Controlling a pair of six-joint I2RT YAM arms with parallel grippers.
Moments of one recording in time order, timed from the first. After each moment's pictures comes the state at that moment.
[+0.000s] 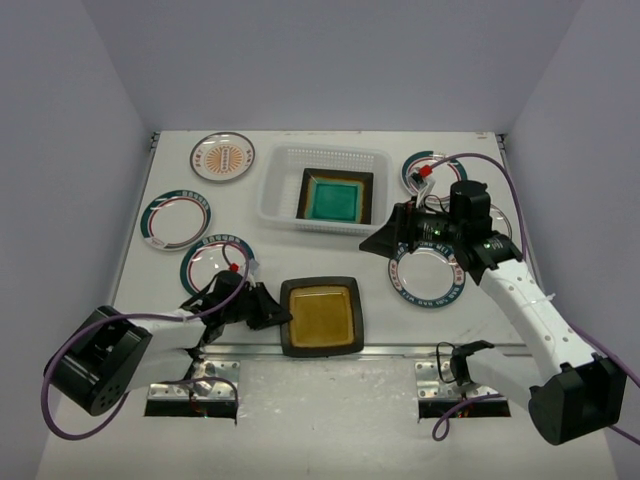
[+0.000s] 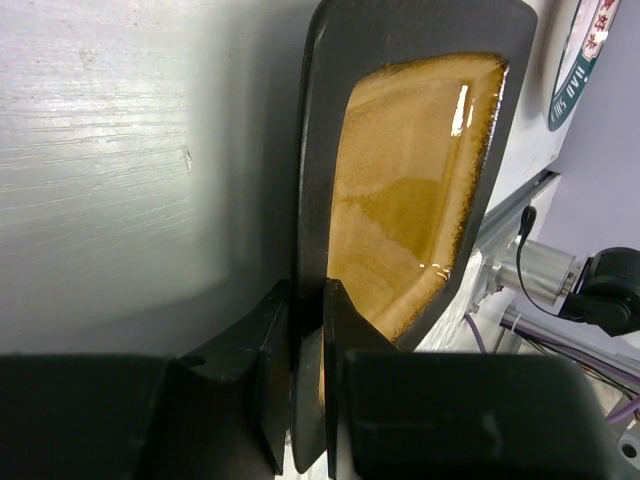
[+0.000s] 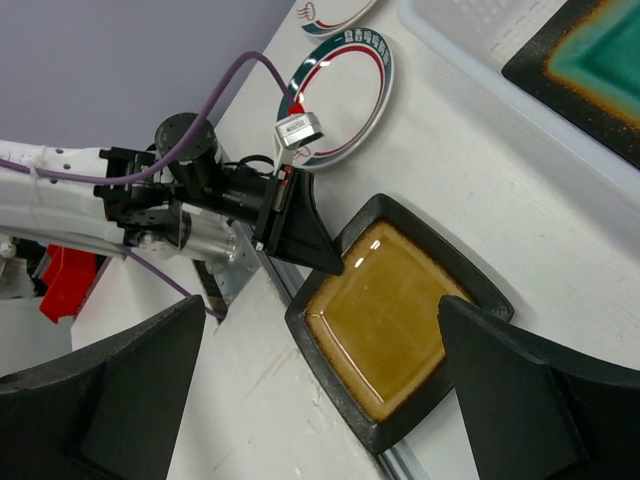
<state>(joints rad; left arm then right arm) -0.49 1.17 0.07 0.36 0.42 -0.99 0.26 1.05 0.82 -0.23 -0.84 0.36</state>
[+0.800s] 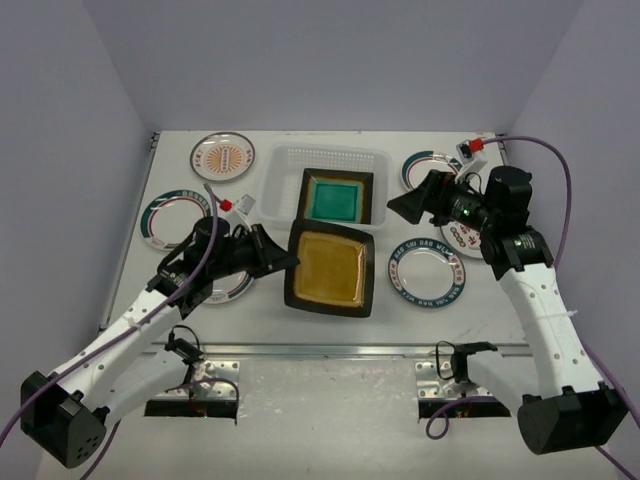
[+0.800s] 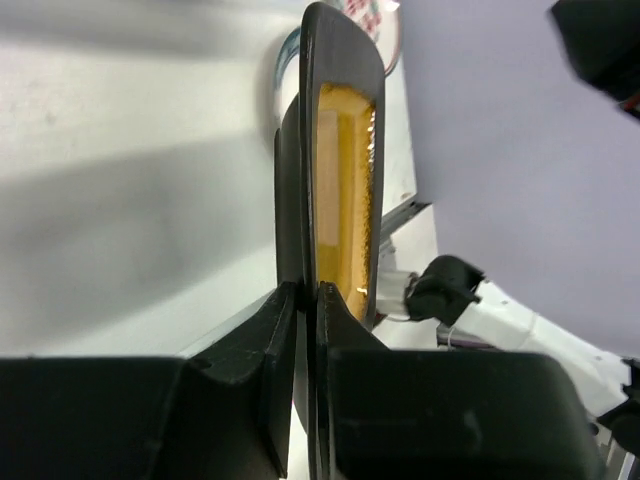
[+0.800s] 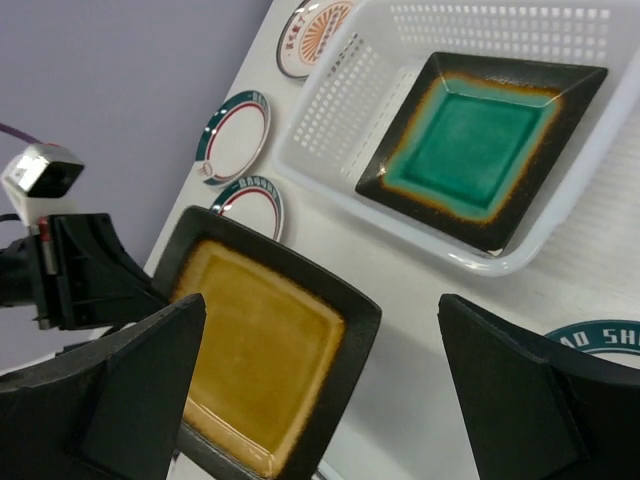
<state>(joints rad) -0.48 0.85 0.66 -0.24 0.40 -0.91 0.10 0.99 0.97 -0.31 -0.61 0.42</state>
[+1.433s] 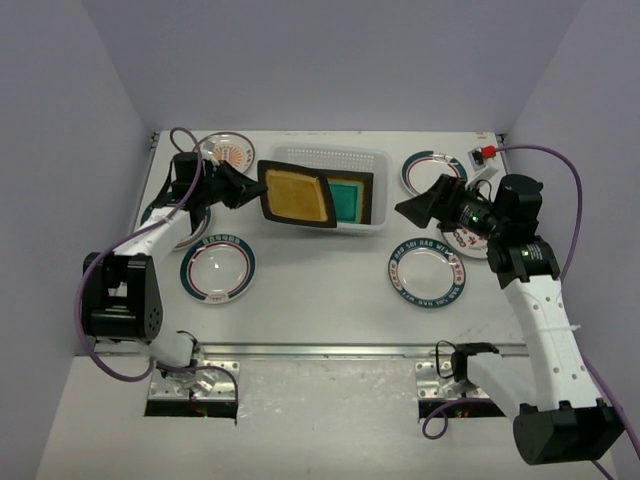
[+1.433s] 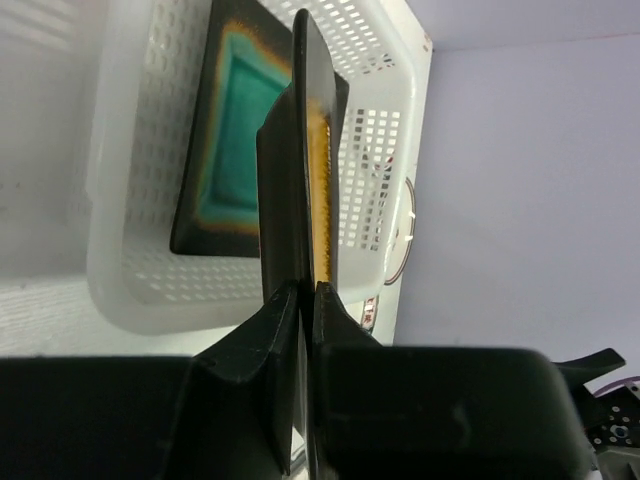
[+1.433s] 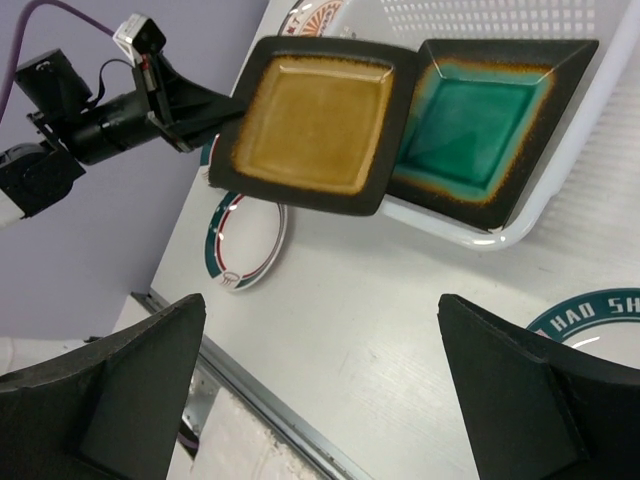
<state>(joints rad) -0.02 1.52 0.99 0.01 0.60 -0.94 0.04 0.92 0.95 -0.35 -0.62 0.46</state>
